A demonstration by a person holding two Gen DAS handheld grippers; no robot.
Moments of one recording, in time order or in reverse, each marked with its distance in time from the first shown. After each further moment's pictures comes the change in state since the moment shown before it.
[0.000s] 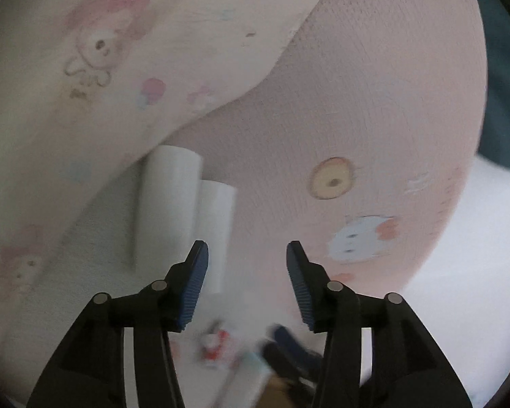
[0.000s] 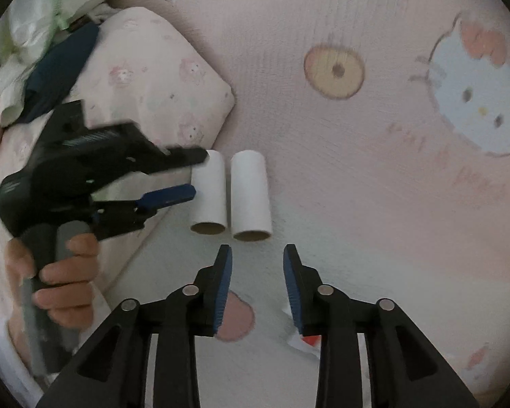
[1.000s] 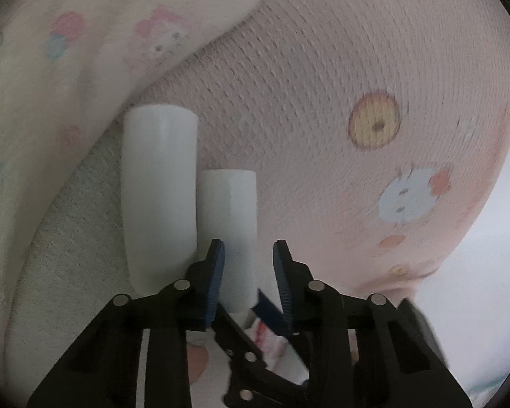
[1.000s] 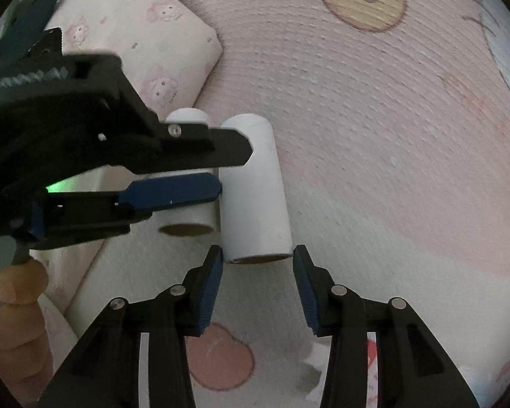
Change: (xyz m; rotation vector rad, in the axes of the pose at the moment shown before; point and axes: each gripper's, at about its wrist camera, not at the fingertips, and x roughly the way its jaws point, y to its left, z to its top) left arm 0.047 -0.010 -0.015 0.189 0.159 0.258; right arm 0.086 -0.001 -0.002 0.017 0.077 -0.008
